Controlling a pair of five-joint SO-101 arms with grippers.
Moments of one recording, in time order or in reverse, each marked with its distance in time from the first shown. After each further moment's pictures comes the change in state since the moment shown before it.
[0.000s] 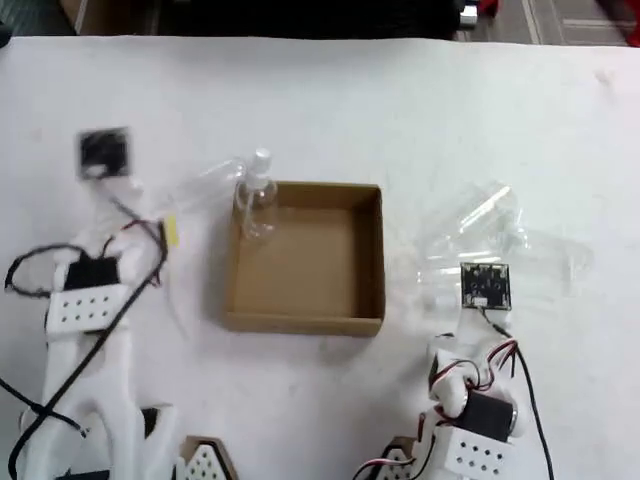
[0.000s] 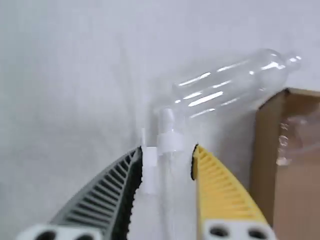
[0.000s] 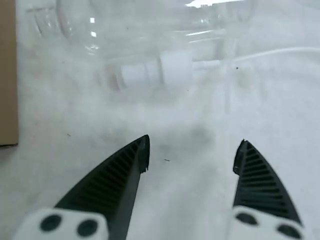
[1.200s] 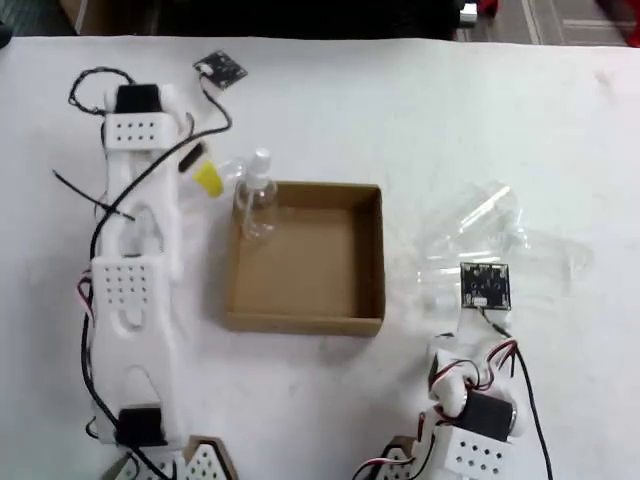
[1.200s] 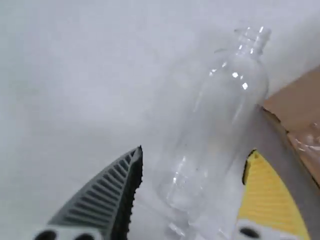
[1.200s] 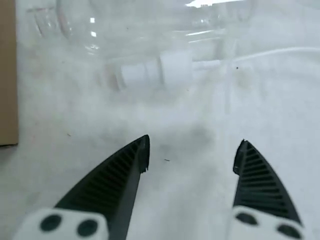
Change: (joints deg) left arm 5.6 93.7 -121.8 54.2 -39.3; right arm 0.0 0.0 0.0 0.0 0.0
